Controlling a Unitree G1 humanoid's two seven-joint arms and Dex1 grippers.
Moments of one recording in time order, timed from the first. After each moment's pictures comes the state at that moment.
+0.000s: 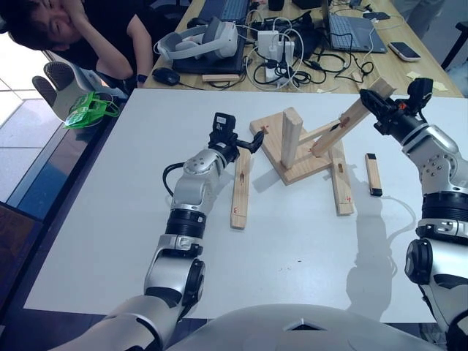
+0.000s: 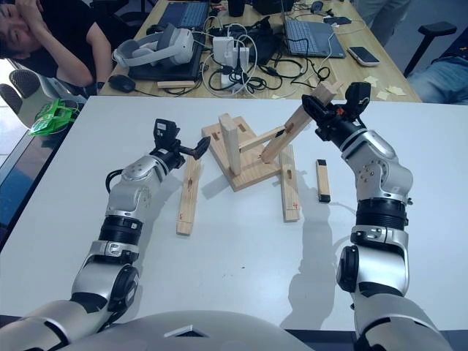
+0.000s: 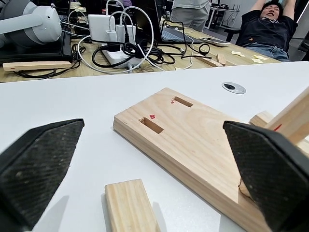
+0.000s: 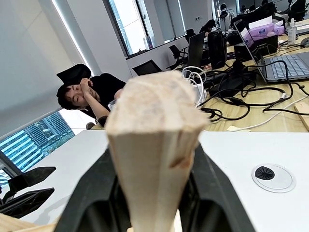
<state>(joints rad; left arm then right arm) -0.51 0.10 0.02 0.38 -0.15 0.32 -0.35 -0.61 -0.45 -0.24 0.44 0.56 0.47 0.62</state>
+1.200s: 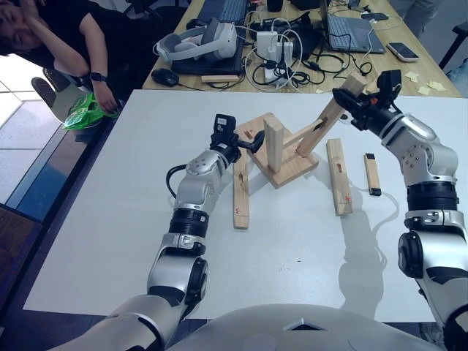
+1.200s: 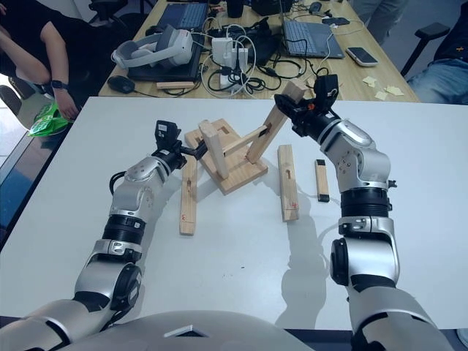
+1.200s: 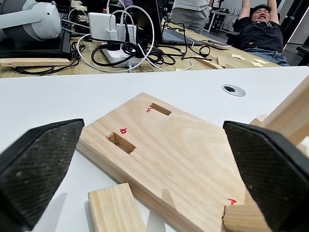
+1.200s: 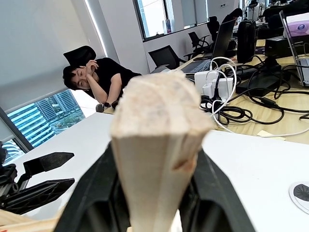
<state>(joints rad) -0.52 0.08 0.04 0.43 -0.15 0.28 -0.35 -0.69 -0.42 -0.09 0.43 0.51 0.49 0.62</state>
